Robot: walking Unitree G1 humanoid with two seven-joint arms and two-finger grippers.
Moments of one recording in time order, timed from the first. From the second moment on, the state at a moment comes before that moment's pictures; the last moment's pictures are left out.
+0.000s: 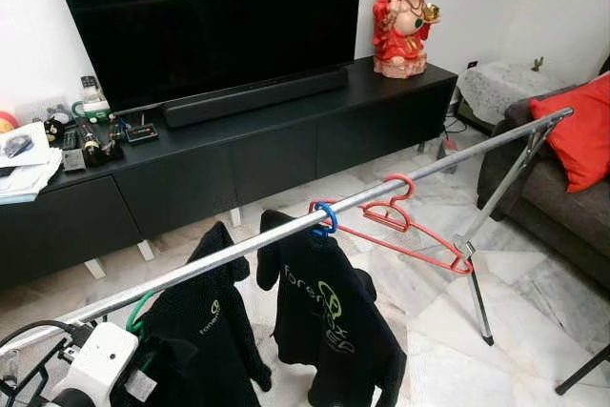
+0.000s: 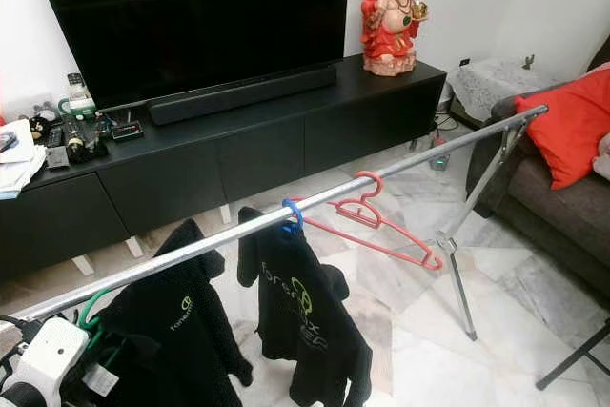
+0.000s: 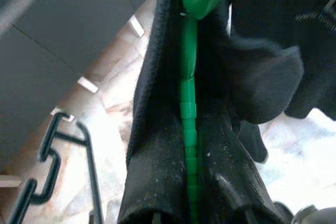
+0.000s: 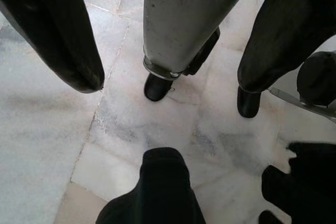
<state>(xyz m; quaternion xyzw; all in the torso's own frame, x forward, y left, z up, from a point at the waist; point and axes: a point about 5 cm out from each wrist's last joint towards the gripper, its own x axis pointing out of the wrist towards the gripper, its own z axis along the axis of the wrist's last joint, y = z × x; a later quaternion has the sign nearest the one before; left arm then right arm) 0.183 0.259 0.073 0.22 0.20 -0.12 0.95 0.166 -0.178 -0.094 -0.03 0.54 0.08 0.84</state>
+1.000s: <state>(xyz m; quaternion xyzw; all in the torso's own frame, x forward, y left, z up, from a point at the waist) 0.220 0.245 -0.017 0.08 0.26 -0.02 0.96 0.166 -0.178 -0.094 -0.03 0.53 0.08 0.84</state>
